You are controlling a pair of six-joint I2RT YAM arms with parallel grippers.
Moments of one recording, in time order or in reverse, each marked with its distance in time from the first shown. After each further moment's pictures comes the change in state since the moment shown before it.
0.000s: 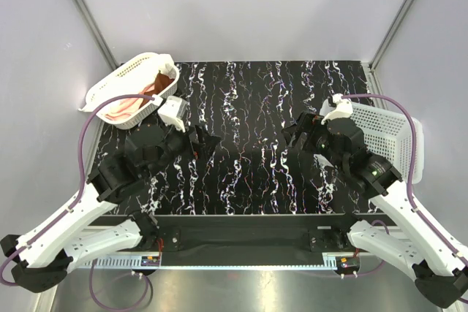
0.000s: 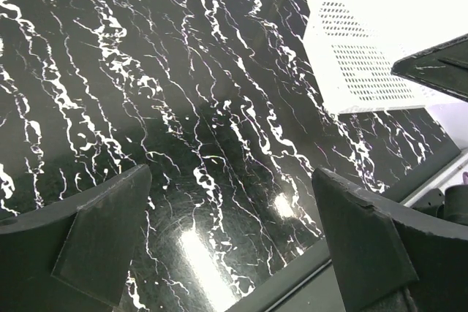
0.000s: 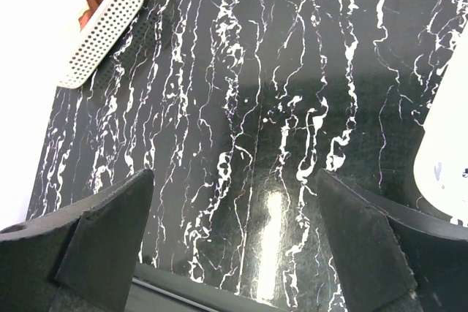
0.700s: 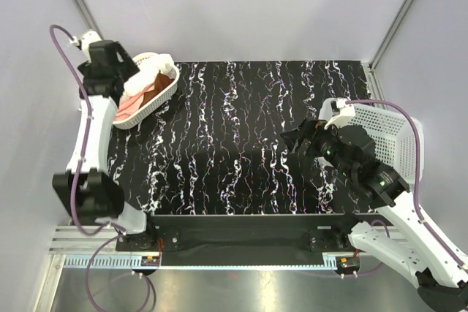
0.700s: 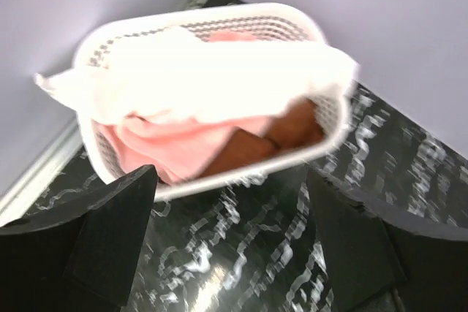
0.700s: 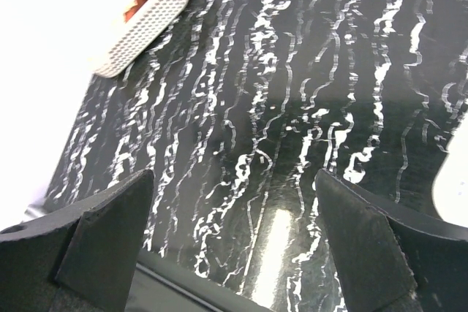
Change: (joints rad) left arm 0.900 0.641 0.473 -0.005 -0.130 -0.050; right arm 0.000 -0.090 -0.045 0.064 -0.086 -0.069
